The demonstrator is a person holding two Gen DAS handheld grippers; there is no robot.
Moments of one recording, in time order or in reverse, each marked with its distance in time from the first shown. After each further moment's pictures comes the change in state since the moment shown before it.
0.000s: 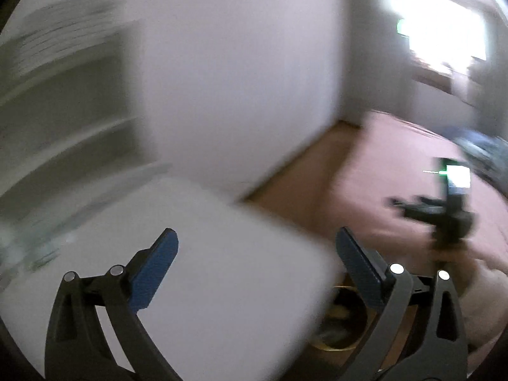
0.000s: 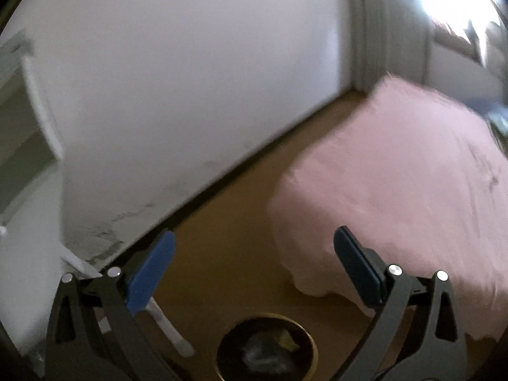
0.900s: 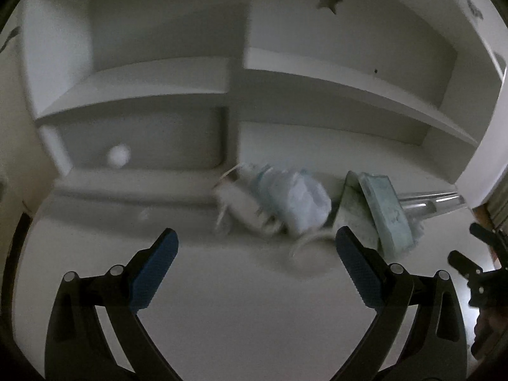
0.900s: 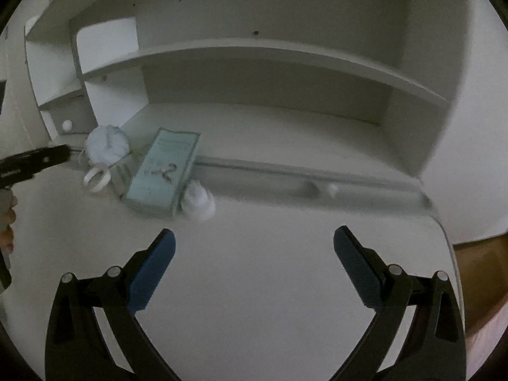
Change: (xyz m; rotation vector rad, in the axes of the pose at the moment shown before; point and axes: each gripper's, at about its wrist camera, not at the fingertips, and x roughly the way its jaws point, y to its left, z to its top) left arm 0.005 0.402 -0.081 -0.549 0.117 0.530; right arm 0.026 0.521 -0.034 -0.747 0.135 0.628
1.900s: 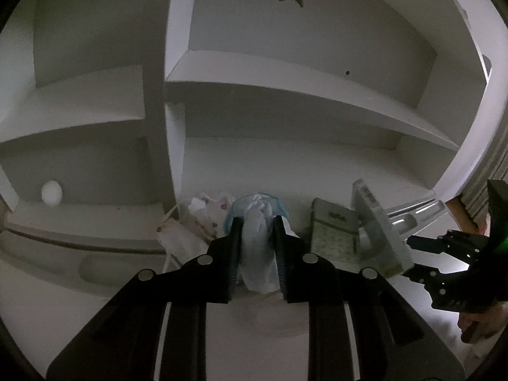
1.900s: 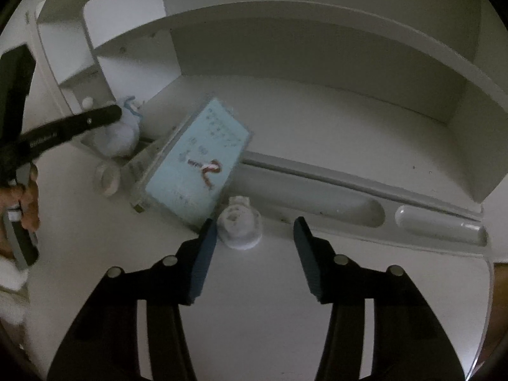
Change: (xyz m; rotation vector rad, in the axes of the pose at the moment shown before) left arm 0.026 -0.018 0.027 0.029 -0.029 -0.160; right arm 0.053 0.015 0.025 -0.094 0.131 0.203
